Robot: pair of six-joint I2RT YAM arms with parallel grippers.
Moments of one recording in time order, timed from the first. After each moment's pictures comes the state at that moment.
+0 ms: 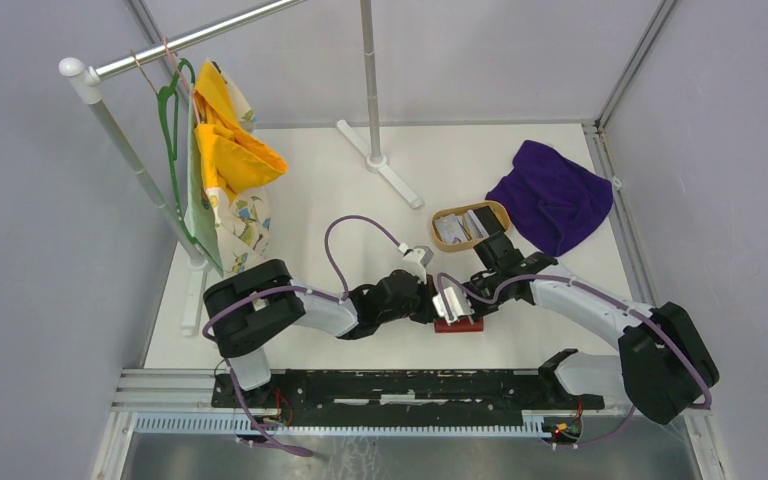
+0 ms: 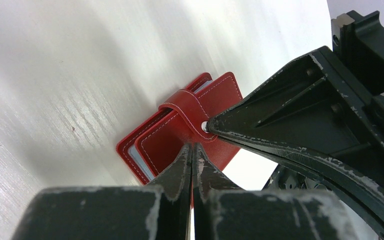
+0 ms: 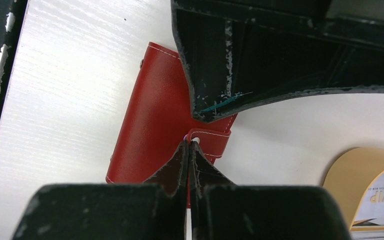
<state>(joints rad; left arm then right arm) -1.11 1.75 0.65 0.63 -0.04 -0.83 0.56 1.26 0.65 -0.62 -0.56 -1.37</state>
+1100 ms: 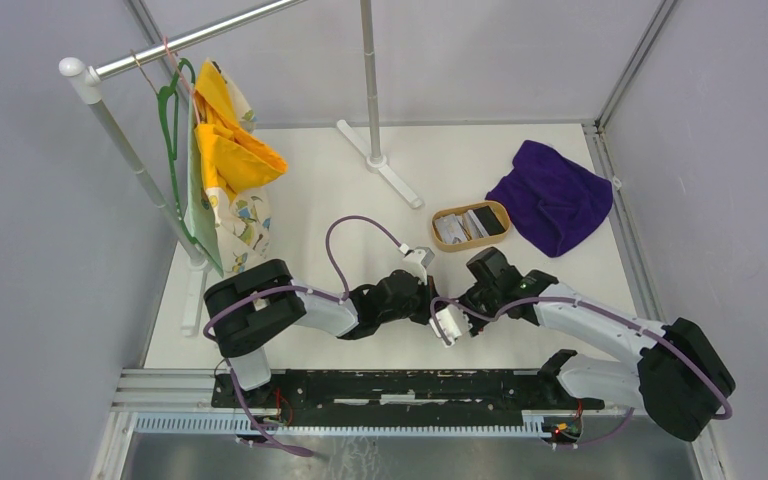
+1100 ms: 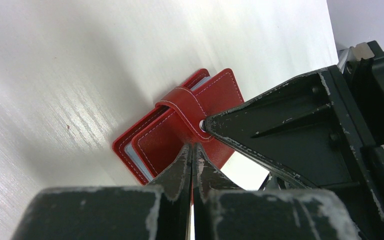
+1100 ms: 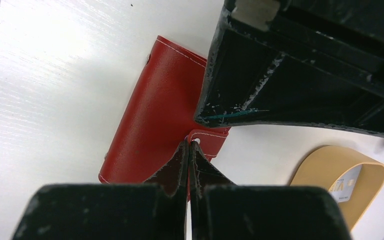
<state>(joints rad) -1.11 1.76 0.65 0.63 -0.02 -0.83 0.70 1.16 0.55 -0.53 -0.38 -1.39</state>
